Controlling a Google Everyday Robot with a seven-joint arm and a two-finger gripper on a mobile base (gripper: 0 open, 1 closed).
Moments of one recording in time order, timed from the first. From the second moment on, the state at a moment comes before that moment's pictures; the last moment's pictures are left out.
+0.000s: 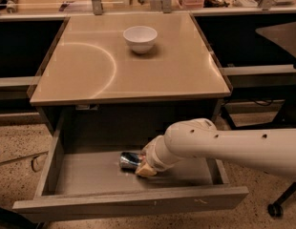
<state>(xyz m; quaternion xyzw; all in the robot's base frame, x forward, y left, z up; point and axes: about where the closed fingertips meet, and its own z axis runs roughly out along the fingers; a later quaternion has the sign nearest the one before) 0.482 0.009 0.600 -0.59 0.76 0.12 0.24</state>
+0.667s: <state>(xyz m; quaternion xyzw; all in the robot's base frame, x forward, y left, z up) 0.483 0.005 0.602 -0.59 0.76 0.13 0.24</state>
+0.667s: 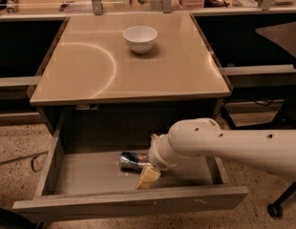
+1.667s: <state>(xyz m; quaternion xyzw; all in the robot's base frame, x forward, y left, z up) 0.518 -0.088 0.701 -0.54 0.80 0.07 0.27</state>
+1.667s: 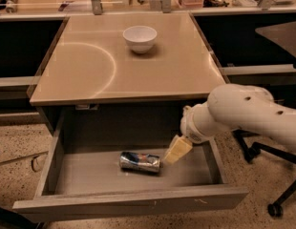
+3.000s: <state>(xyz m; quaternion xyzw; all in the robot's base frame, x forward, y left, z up) 0.521 -0.130 0.821 -0.53 0.80 -0.02 0.27</state>
